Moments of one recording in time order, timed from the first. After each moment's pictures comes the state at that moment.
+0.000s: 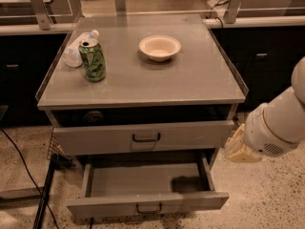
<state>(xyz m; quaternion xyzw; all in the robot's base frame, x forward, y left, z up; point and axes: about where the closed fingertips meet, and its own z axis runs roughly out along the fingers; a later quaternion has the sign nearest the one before) 0.397 -0.210 0.803 -0.57 0.81 0.05 0.16</state>
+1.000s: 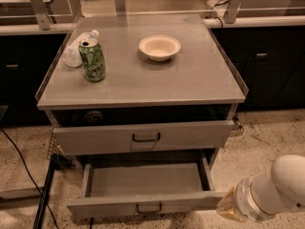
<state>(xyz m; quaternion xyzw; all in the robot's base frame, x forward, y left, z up) 0.335 -0.220 0.606 -0.52 0.83 0.12 0.15</state>
